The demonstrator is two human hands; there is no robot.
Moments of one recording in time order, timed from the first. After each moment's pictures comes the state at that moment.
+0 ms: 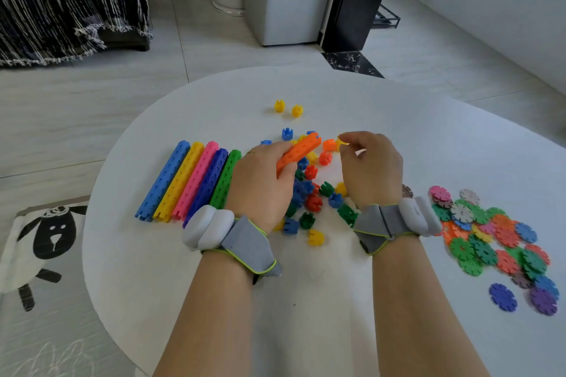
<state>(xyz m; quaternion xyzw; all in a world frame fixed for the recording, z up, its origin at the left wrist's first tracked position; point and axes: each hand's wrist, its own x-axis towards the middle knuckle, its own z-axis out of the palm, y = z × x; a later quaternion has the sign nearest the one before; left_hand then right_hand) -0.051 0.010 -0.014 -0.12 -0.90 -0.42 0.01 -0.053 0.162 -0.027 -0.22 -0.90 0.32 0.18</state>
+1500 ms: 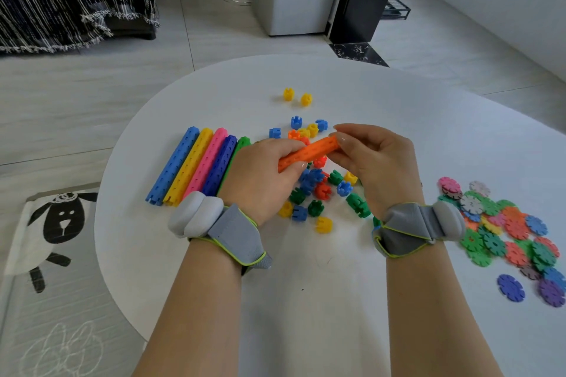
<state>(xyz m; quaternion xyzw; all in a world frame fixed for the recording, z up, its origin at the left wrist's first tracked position) -0.048 -0.008 -0.014 -0.16 -0.89 -0.42 -0.02 -0.026 0.147 -0.007 -0.15 -0.72 0.67 0.13</state>
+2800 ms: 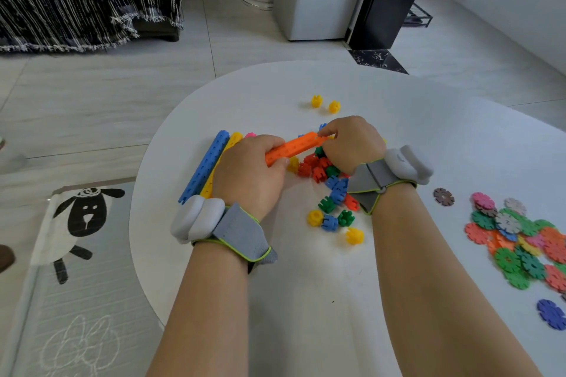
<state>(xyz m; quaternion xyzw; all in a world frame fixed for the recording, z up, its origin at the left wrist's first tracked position) -0.062 -0.046 -0.020 -0.04 -0.92 -0.39 0.02 -0.122 0.117 -0.028 -0.13 -0.98 0.15 -0.05</state>
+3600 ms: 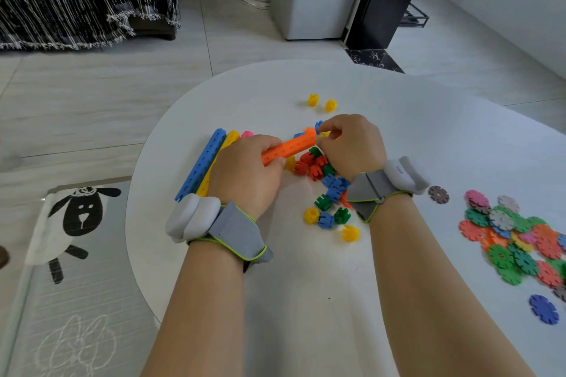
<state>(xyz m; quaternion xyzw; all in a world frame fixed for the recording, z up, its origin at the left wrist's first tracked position) -0.059 -0.045 -0.015 -0.04 -0.92 -0.39 0.01 -0.105 0.119 -0.029 -0.12 -0.97 0.22 0.04</state>
